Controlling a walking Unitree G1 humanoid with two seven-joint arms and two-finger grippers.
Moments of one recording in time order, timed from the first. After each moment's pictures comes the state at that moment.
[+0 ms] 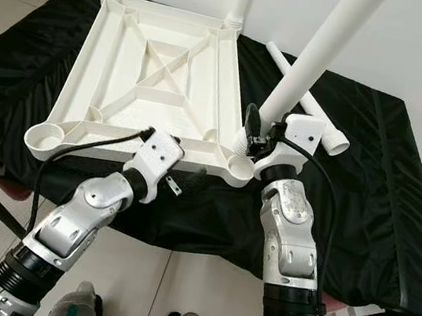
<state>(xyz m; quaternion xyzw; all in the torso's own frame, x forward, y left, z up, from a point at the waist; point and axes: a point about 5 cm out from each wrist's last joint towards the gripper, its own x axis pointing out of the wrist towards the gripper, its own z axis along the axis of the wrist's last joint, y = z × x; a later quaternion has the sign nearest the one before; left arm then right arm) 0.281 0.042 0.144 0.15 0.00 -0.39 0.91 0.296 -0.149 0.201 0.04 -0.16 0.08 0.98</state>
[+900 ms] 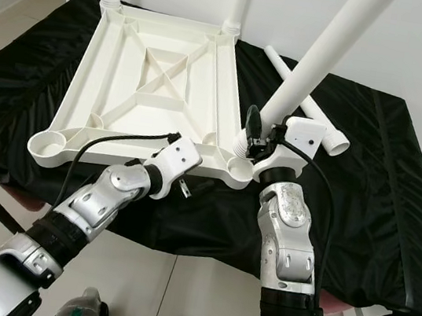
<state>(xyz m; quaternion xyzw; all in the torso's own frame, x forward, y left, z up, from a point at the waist) 0.317 0.027 0.118 0.19 0.08 -0.43 0.88 0.291 -0.147 0.198 0.04 -0.15 0.07 0.98</state>
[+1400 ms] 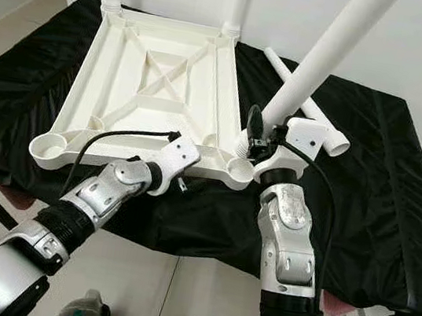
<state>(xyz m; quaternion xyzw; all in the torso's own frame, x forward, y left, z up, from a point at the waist) 0.332 0.030 0.112 0.21 0.11 -0.42 0.87 0.289 -0.147 0.201 0.04 -0.16 0.07 0.98</state>
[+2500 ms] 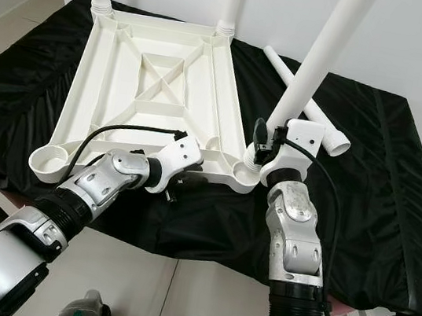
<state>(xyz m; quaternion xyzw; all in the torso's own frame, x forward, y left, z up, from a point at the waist) 0.331 0.032 0.118 0.23 0.12 -0.53 0.81 0.306 -0.161 0.185 0.01 -0.09 0.06 0.99</state>
